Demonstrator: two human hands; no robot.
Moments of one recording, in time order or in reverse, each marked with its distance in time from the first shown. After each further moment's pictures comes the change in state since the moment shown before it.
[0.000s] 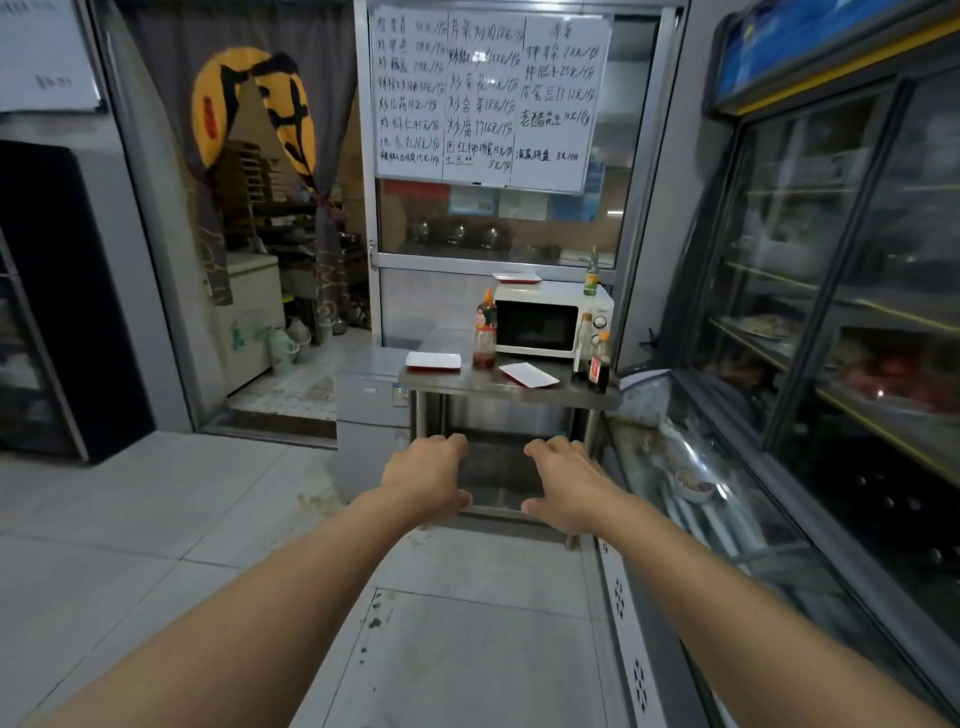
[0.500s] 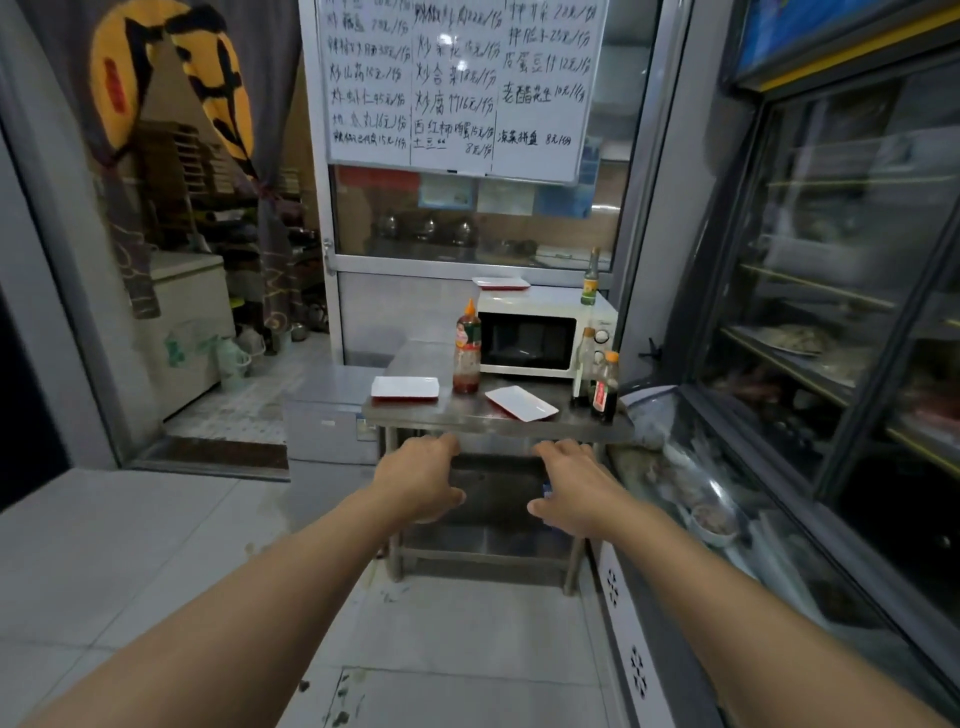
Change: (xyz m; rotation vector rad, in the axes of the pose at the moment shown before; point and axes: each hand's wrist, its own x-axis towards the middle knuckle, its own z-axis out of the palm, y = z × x) left_hand 0.264 -0.073 0.026 -0.095 -0.027 0.068; right_hand 0.249 0.057 0.009 0.058 0.016 0.094
